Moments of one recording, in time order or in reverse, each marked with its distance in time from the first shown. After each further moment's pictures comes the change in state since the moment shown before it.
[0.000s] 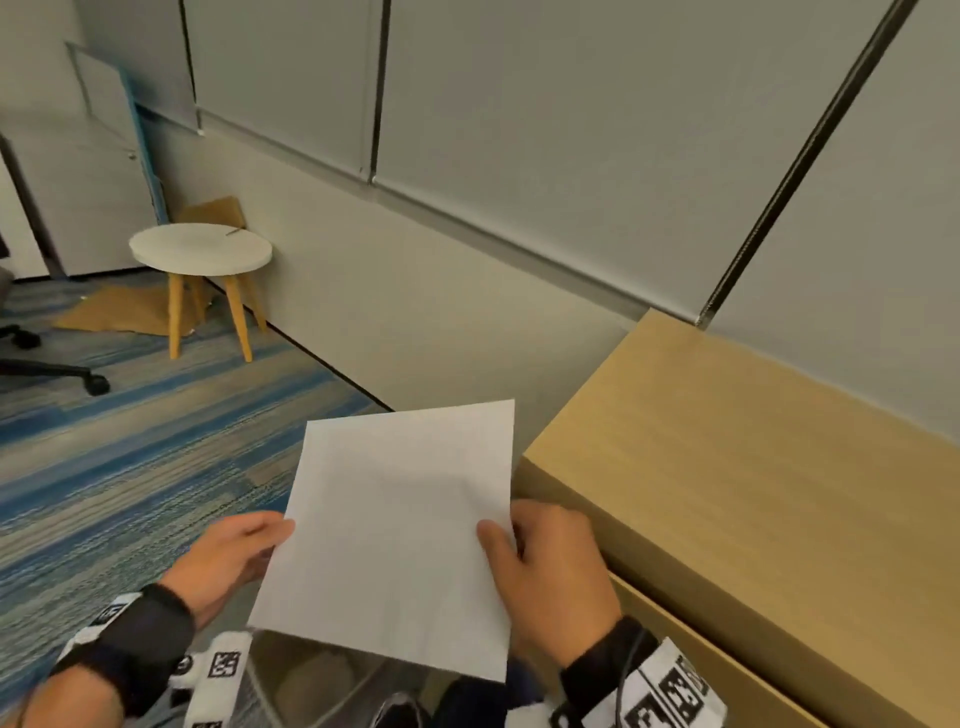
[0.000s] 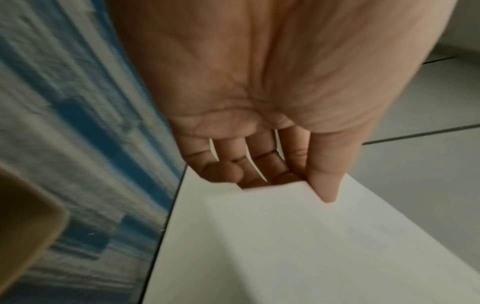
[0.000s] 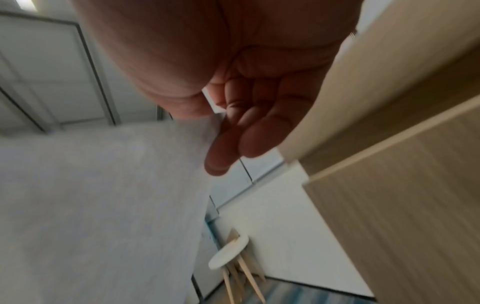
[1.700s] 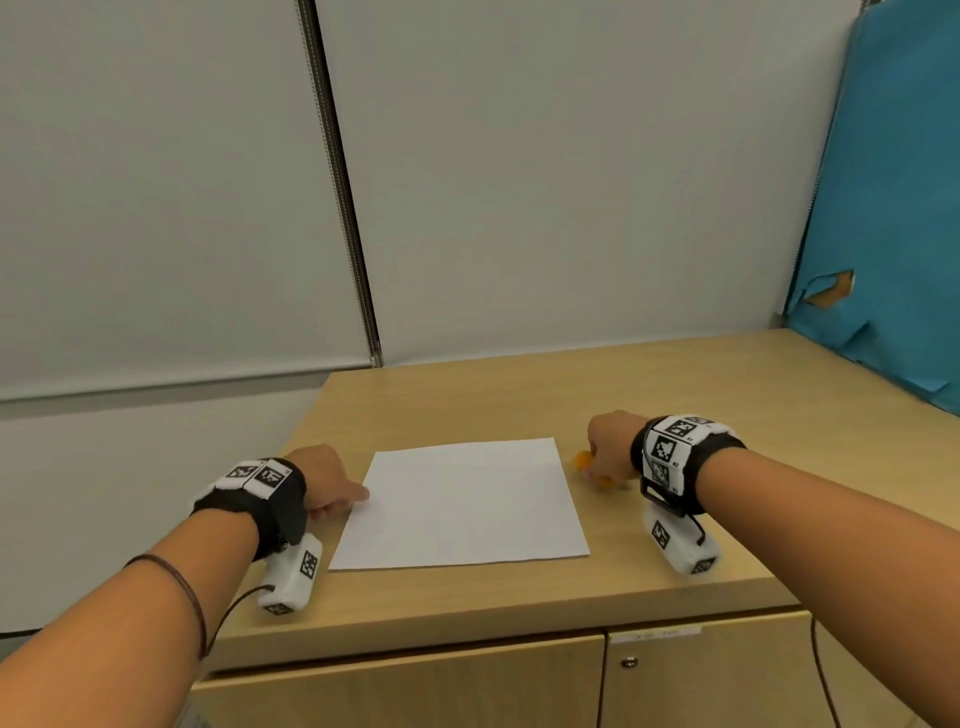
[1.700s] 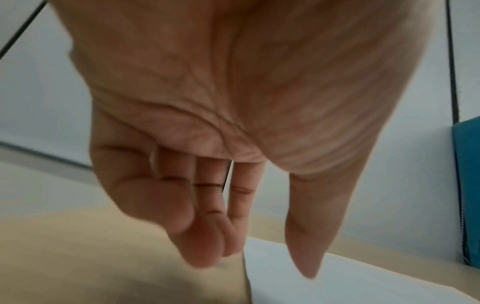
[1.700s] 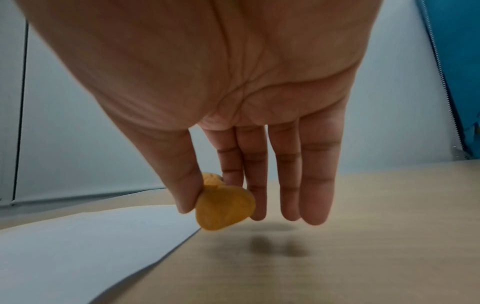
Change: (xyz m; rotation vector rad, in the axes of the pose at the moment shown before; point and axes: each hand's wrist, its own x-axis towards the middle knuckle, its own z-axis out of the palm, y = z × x) left_hand 0.029 0.253 0.432 1.335 -0.440 0.242; right_hand -0.098 0.241 -0.334 -0.564 -0.152 0.817
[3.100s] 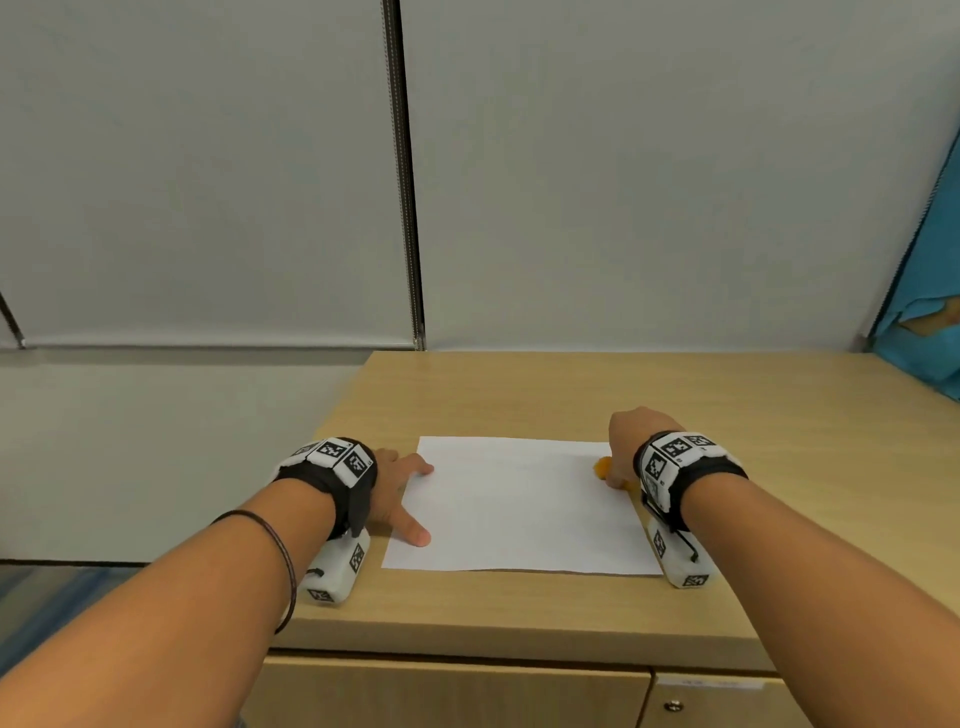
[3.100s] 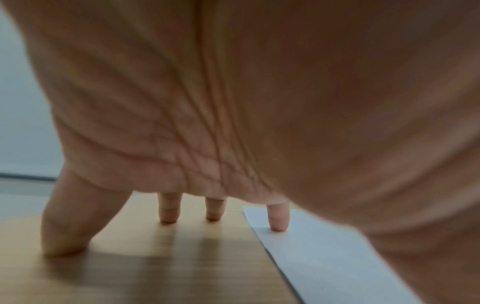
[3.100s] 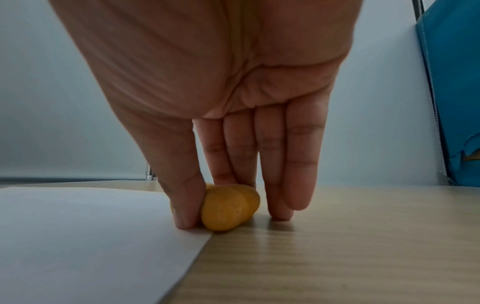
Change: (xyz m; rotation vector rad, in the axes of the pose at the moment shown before) left_hand 0.008 0.008 0.016 0.554 -0.184 0.221; right_hand 0.056 -0.032 0.002 -0.121 0.150 0.051
